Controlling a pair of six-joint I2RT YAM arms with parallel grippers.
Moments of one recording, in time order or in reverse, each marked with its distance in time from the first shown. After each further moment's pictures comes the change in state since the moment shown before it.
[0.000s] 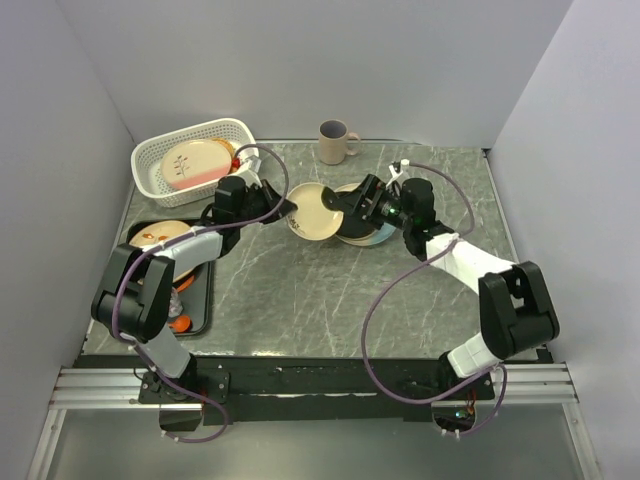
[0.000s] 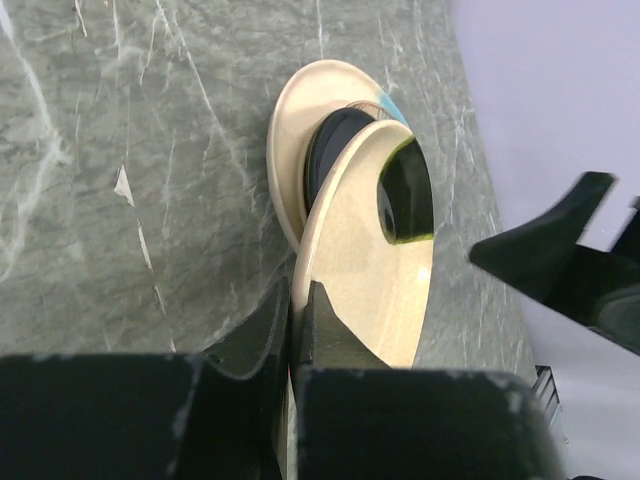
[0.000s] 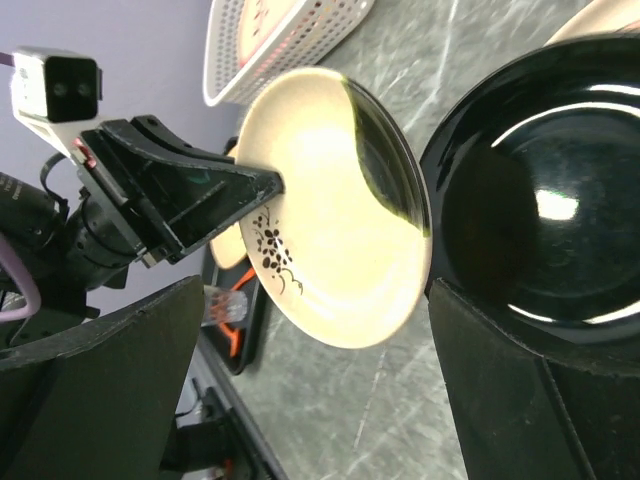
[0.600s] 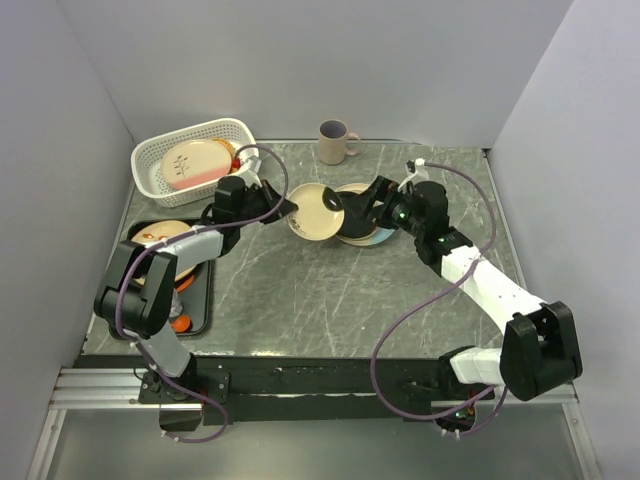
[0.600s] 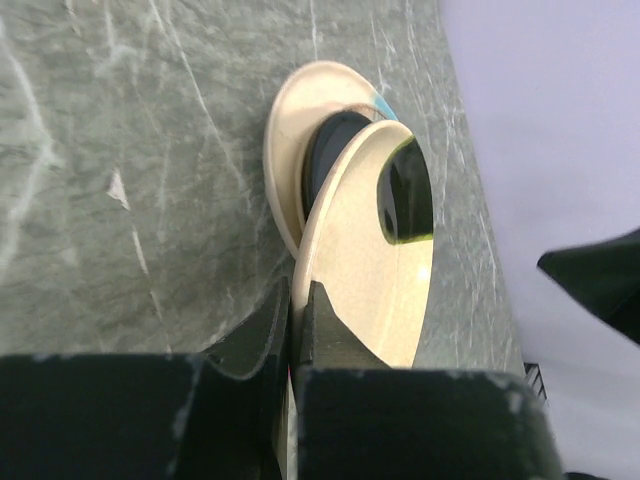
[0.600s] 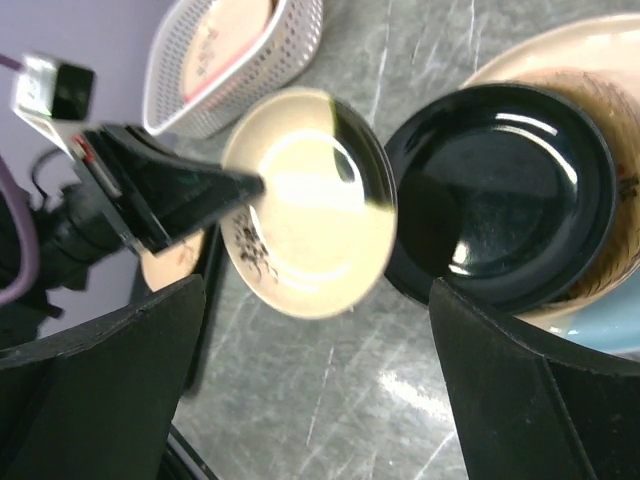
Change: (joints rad) left arm 0.019 0.027 0.001 0.029 0.035 -0.021; right arm 0.027 -0.230 -0.017 -0.218 0.211 -0.155
